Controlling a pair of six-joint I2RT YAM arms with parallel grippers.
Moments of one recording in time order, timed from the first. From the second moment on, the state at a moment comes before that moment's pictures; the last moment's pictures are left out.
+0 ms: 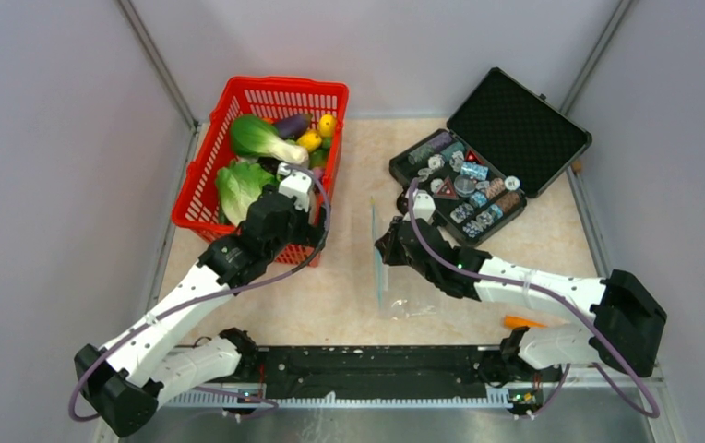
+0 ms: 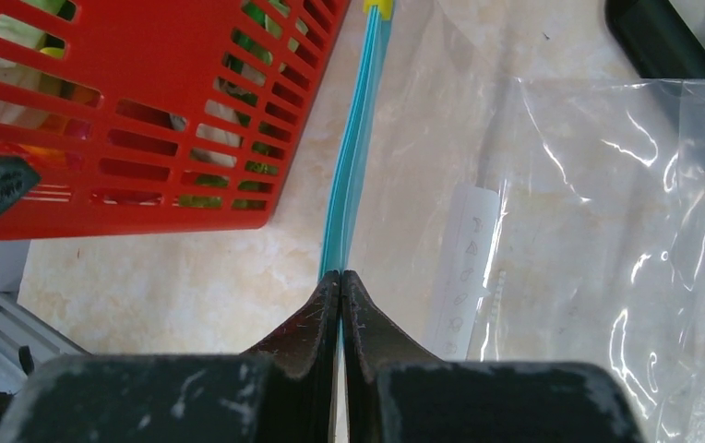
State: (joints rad) left arm -0.64 0.96 0.89 -0.43 -0.22 -0.13; right arm 1.00 1.26 0.77 -0.02 0.38 0.76
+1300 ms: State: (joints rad) left arm -0.80 1.07 0.94 -0.34 0.16 -0.23; right arm 0.97 1.15 0.77 -0.05 0.48 0.78
